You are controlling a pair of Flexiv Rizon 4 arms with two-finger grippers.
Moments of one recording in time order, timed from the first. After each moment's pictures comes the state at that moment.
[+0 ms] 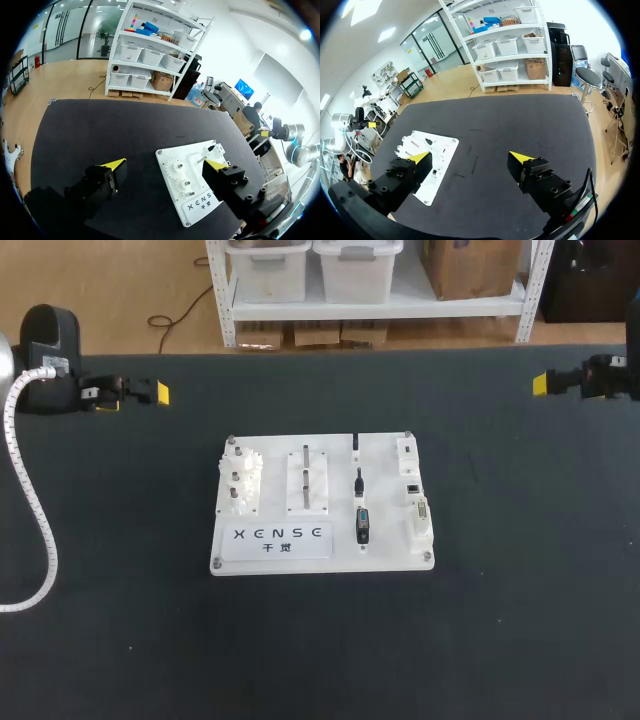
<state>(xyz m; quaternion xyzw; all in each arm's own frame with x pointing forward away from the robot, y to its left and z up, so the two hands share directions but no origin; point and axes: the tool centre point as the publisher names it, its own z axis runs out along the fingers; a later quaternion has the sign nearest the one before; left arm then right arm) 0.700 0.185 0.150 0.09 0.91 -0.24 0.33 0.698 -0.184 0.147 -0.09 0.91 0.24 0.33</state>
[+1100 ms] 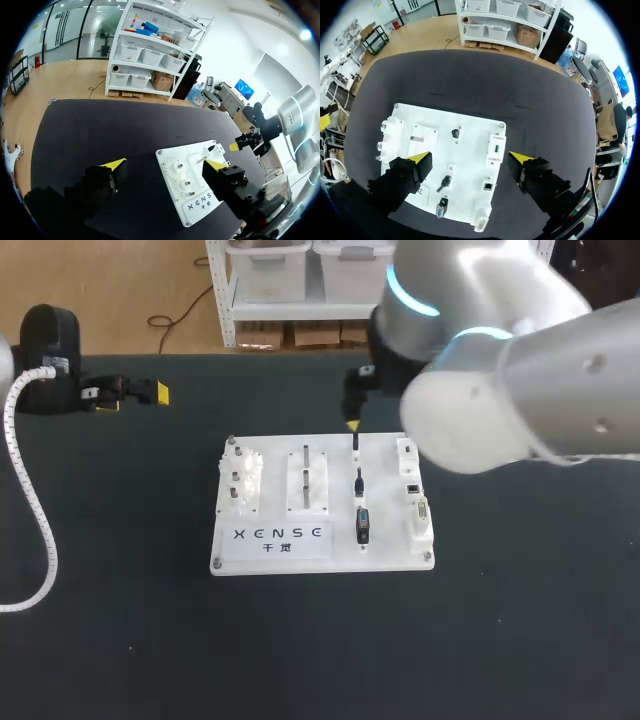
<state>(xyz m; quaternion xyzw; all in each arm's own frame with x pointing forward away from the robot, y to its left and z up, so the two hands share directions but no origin) 0.700 0.185 0.150 0.09 0.91 -0.24 0.33 0.721 0.036 0.081 -0.09 0.99 0.04 0.14</state>
